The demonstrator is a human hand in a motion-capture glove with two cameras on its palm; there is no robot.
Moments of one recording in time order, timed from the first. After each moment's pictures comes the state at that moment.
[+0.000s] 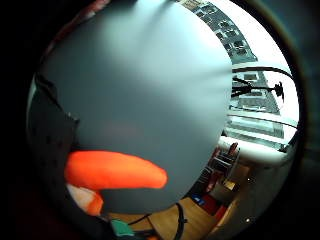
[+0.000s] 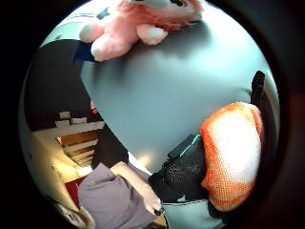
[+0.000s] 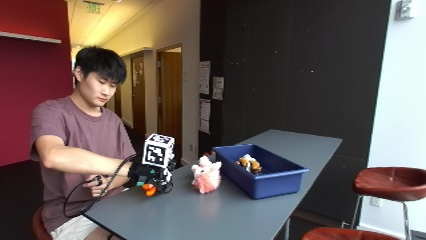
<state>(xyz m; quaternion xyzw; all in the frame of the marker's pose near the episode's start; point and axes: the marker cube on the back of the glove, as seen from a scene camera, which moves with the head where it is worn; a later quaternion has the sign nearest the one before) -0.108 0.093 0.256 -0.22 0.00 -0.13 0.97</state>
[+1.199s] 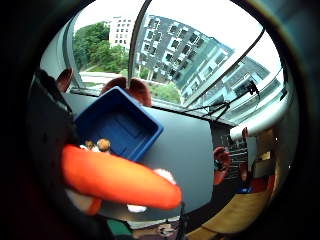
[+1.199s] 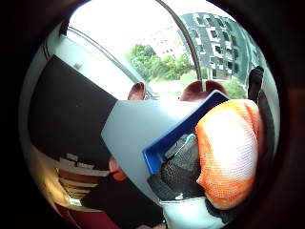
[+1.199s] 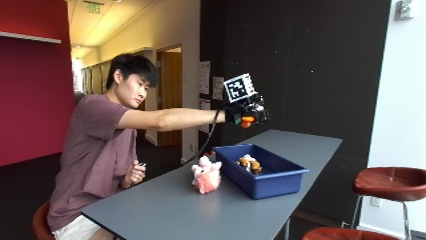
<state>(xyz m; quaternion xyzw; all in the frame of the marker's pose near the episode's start) -0.352 -0.232 0.120 0.05 -0.03 0.03 1.00</state>
